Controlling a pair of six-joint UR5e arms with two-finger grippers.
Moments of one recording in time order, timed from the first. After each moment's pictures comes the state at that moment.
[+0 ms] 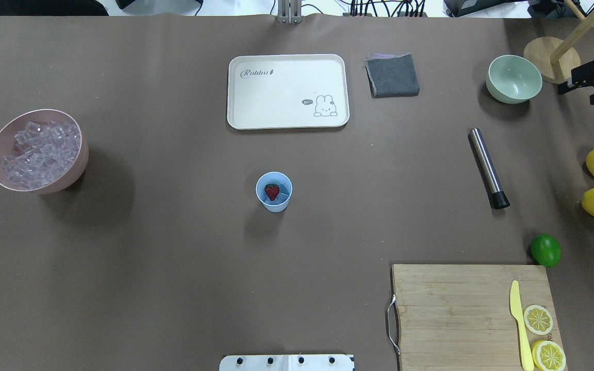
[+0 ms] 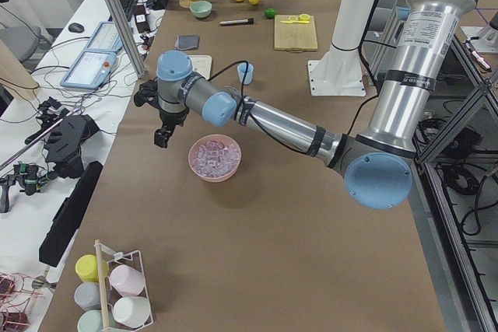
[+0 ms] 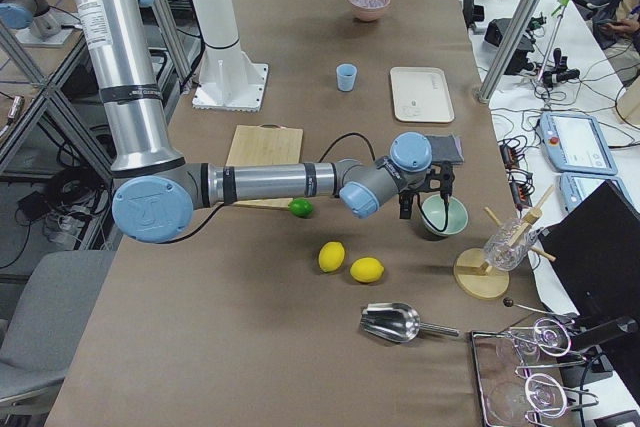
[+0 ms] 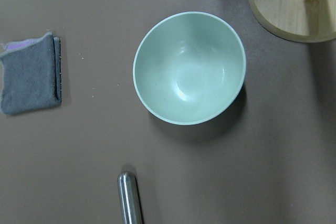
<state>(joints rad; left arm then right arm) -1.41 -1.85 -1.67 -1.73 -2.33 -0.14 1.35 -1.39 1.46 -0.99 2.50 0.75</state>
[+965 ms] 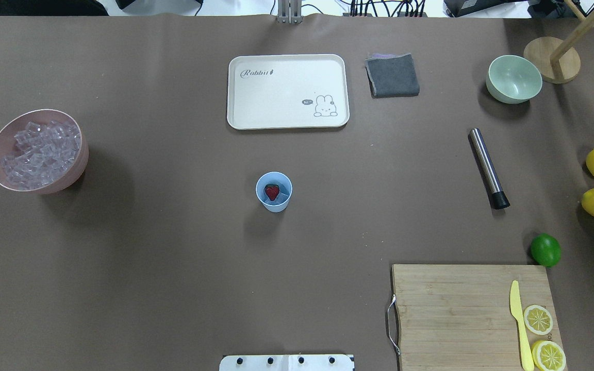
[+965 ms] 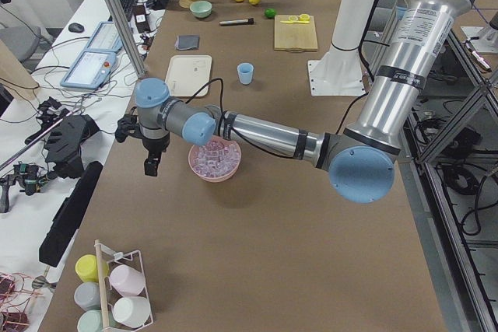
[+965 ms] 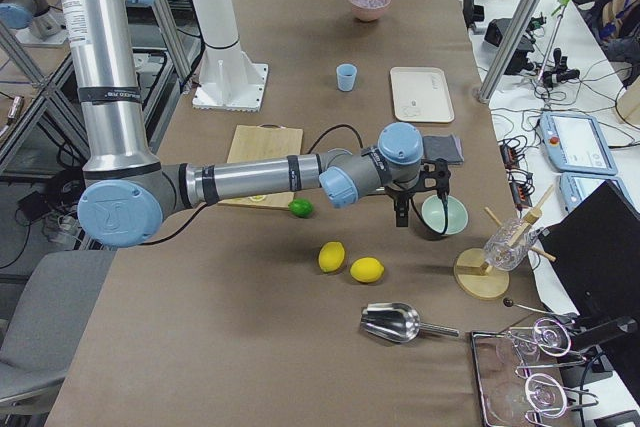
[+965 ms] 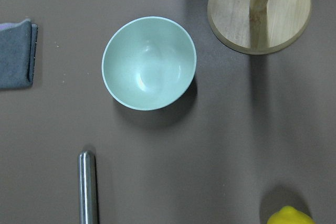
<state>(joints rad) -1.41 -1.91 -1.39 -1.86 -2.25 -0.36 1.41 -1.47 1.60 -1.18 2.42 0.49</state>
